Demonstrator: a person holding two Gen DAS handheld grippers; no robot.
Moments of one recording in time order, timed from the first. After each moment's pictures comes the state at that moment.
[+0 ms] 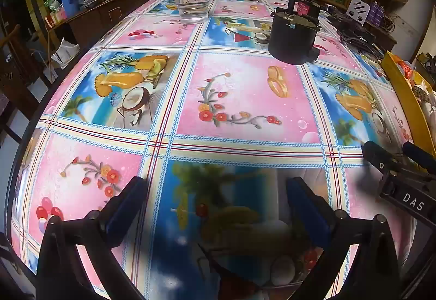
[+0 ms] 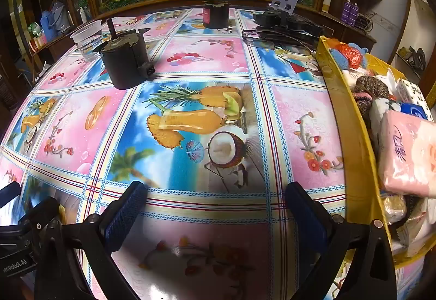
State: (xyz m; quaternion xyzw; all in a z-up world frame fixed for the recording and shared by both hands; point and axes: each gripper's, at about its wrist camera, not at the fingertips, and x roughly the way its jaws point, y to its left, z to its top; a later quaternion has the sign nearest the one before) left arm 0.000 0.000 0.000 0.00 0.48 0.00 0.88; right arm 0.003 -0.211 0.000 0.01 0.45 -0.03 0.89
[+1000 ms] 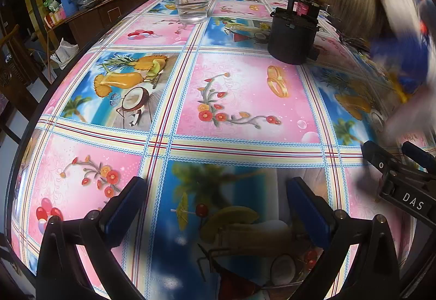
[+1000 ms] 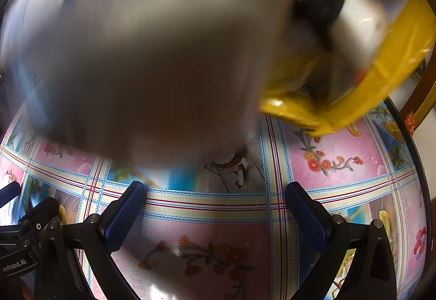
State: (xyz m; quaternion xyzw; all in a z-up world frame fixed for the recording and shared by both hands) left arm 0.000 0.000 0.000 0.00 0.48 0.00 0.88; right arm 0.005 -0.211 0.000 0.01 0.45 -0.03 0.89
